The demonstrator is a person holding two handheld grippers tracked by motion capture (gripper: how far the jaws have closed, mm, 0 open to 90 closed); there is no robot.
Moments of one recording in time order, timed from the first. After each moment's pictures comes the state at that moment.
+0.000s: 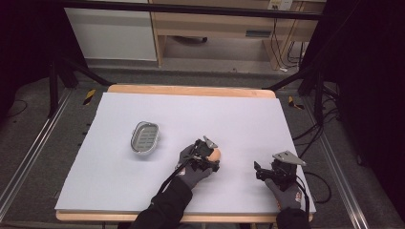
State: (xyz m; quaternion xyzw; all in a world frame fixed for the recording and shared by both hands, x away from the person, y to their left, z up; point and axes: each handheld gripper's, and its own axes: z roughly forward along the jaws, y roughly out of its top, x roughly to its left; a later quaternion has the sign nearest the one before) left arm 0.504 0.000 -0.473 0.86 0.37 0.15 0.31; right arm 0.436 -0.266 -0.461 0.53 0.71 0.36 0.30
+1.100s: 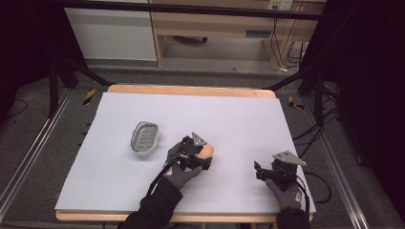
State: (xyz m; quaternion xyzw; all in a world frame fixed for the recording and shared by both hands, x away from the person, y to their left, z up) left arm 0.490 0.037 -0.437 0.85 0.37 0.15 0.35; right arm 0.436 -0.266 -0.461 0.53 0.71 0.36 0.30
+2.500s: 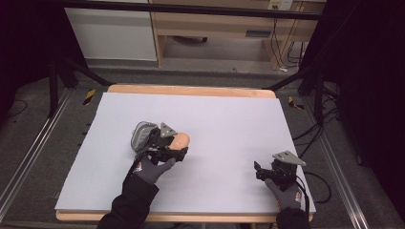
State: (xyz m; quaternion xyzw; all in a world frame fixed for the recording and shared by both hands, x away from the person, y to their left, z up) left arm 0.484 0.117 -0.394 0.82 0.40 0.19 0.37; right arm 0.436 -0.265 -0.461 0.53 0.71 0.36 0.30
